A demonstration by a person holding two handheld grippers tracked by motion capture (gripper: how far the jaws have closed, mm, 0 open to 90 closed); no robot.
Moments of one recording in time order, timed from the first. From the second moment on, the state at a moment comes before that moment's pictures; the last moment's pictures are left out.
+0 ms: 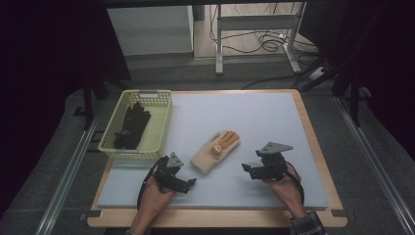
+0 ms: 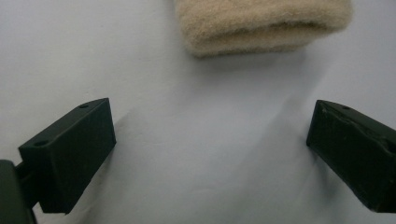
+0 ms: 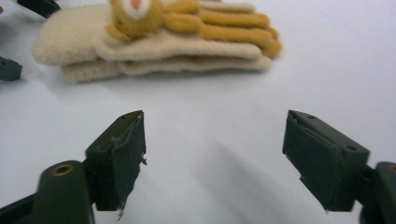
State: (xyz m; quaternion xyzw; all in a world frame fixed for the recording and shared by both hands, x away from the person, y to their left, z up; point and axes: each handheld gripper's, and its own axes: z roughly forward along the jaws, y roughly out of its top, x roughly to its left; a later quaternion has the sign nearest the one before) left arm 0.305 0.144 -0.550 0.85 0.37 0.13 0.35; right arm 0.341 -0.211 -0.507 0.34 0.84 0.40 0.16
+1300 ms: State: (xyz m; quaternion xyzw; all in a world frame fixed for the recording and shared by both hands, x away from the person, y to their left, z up) left arm 0.305 0.143 -0.550 0.85 0.37 0.13 0.35; right arm 0.337 -0.260 -0.533 0.39 0.84 0.34 0.19
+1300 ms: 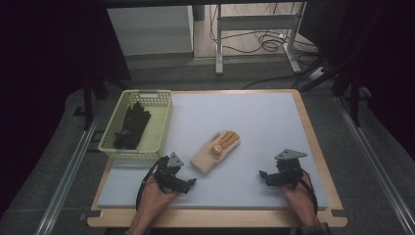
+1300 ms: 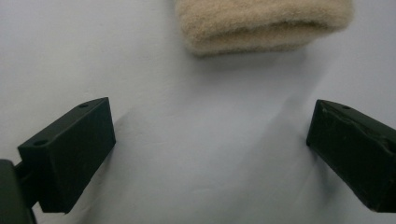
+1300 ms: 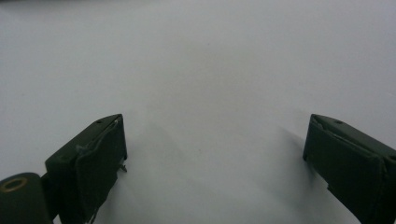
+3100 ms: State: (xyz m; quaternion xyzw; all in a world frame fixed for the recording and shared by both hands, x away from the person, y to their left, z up) left arm 0.399 0.029 -0.513 0.91 0.33 0.07 0.24; right arm 0.336 -0.260 -0.533 0.39 0.84 0.34 0.19
